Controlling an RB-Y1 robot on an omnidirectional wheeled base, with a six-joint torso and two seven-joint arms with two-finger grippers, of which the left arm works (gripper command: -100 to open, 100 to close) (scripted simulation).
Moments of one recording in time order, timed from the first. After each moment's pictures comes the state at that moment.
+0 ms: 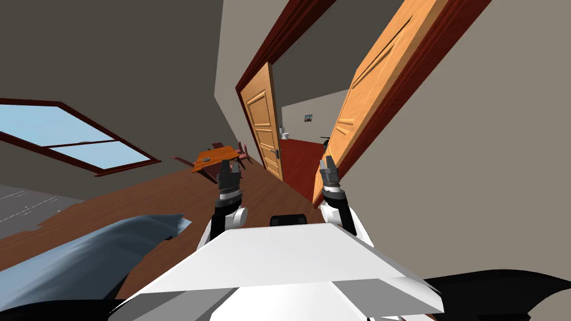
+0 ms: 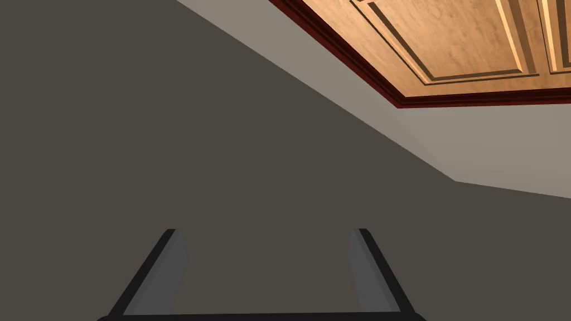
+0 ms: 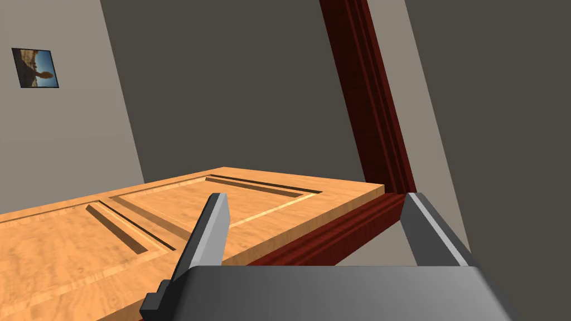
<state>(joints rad) 0.48 0.03 0.00 -2.30 -0.06 -0.56 -0.17</state>
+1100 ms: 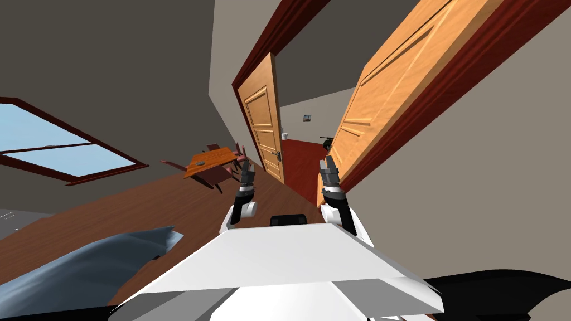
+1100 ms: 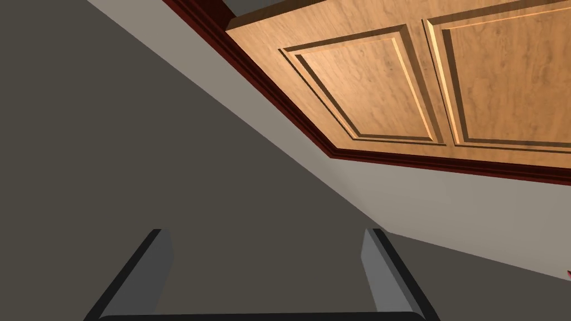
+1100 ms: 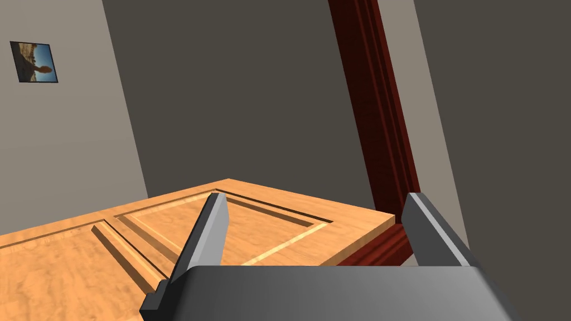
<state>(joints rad) 0.32 0.06 -0.06 -2.04 -0.07 -0.55 -0.10</state>
